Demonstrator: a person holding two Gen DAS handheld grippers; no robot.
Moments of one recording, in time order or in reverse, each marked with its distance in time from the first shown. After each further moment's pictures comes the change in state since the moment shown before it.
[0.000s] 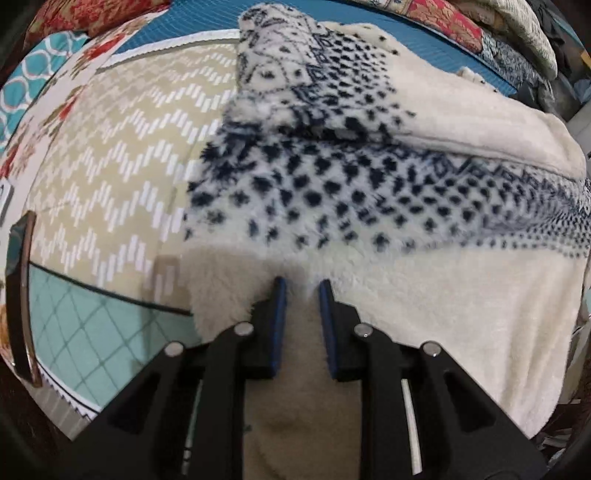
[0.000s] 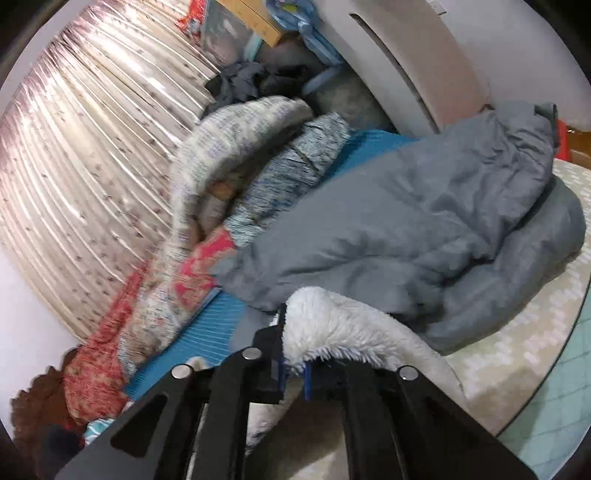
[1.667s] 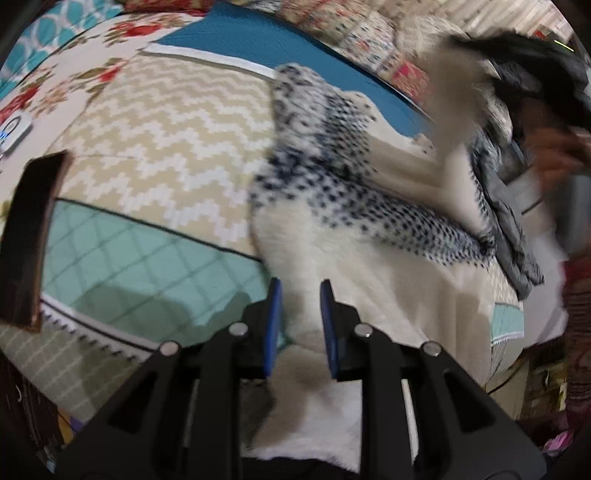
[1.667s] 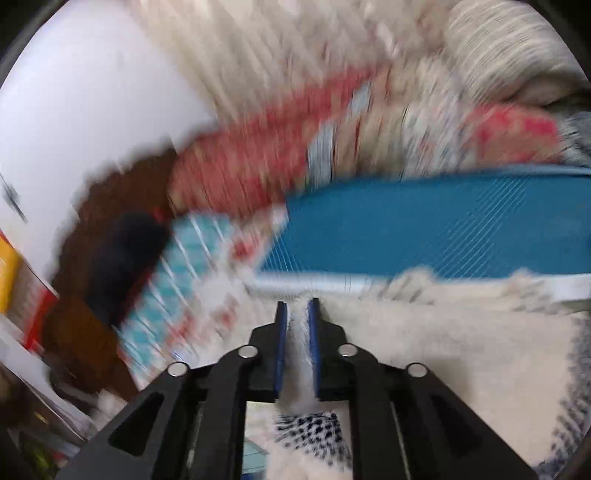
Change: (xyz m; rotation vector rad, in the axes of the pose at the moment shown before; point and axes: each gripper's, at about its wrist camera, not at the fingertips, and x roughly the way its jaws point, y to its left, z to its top) left arm -0.077 0.074 -0.063 -0.185 -0.154 -0.291; right arm 0.116 0.419 -0.280 -0.756 0.607 0.389
